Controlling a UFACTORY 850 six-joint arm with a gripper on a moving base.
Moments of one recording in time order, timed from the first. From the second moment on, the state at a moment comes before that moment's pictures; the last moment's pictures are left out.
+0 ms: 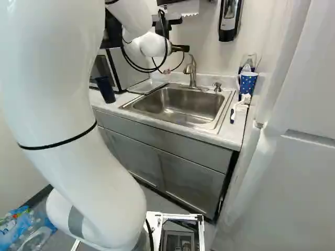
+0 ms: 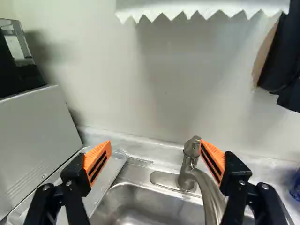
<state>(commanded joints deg) -9.3 -8.3 -67.6 0.0 22.3 0.0</state>
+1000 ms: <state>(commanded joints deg) -10.3 -18.1 -78.6 0.0 11.1 0.0</state>
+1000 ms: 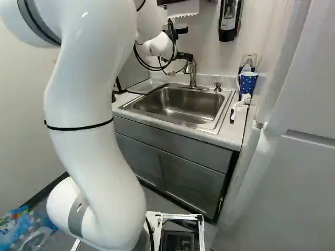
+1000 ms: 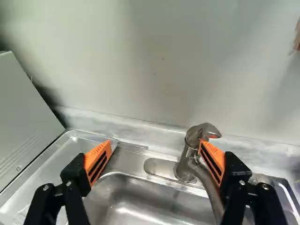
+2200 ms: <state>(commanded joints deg) -10.3 -20.9 -81.8 0.0 17.9 0.0</state>
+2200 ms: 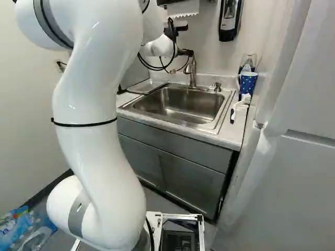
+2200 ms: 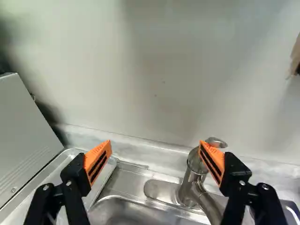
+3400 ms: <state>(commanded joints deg) -11.0 -14.1 -76.7 0.0 19.3 0.0</state>
